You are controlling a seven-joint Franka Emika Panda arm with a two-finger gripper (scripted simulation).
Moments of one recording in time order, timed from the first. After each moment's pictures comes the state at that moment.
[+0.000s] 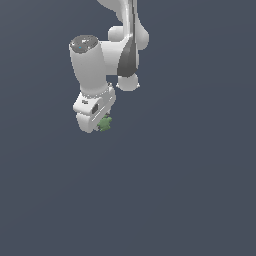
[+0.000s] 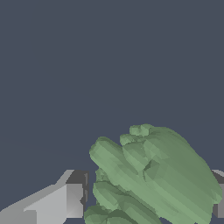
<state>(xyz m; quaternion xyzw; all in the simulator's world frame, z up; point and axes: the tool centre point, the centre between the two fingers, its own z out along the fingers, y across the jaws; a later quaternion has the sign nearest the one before) -0.056 -0.106 0.203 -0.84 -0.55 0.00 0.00</state>
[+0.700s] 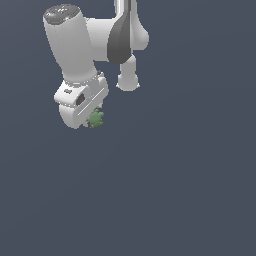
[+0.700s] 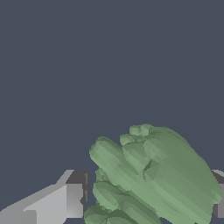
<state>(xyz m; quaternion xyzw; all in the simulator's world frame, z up) -0.027 -0.128 0.263 -0.84 -0.55 0.00 0.00</state>
